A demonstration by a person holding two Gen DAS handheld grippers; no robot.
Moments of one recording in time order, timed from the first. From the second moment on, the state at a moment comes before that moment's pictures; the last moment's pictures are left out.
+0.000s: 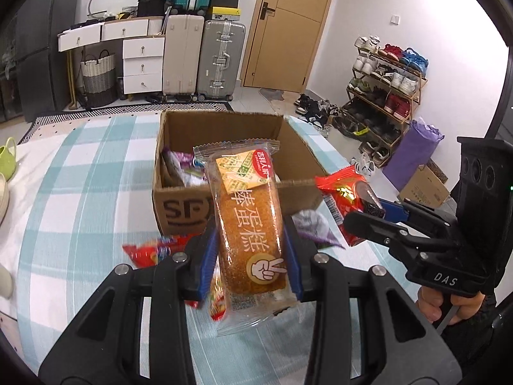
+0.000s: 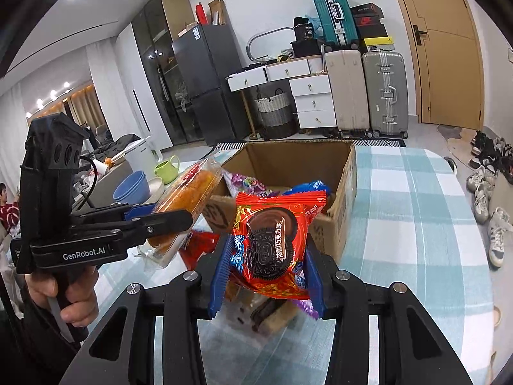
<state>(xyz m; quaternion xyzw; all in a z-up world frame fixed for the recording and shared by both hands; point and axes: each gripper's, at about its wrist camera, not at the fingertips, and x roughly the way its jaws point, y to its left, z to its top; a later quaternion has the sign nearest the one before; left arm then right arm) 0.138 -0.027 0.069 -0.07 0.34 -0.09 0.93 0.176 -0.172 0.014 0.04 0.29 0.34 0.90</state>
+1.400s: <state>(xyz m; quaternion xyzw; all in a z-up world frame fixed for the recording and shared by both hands) 0.277 0.007 0.076 -0.06 0.36 -0.06 0.93 0.276 -0.123 0.036 0.00 0.31 0.33 0.89</state>
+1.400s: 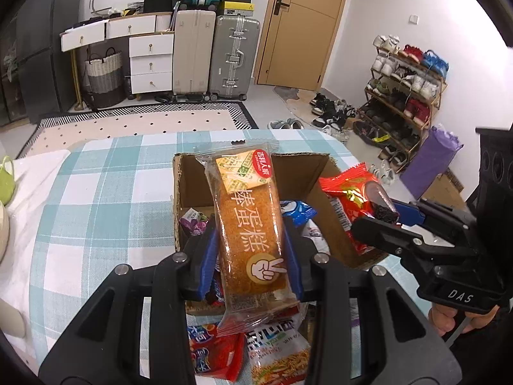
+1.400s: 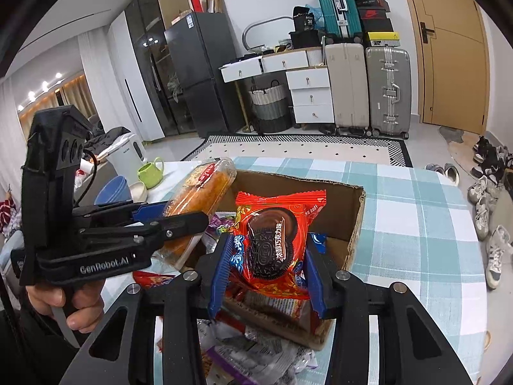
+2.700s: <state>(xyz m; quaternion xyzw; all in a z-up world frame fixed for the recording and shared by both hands) 0.331 0.004 0.026 -0.06 0.40 -0.05 0.91 0.313 -0.119 0.008 -0.01 0.34 0.31 0.89</state>
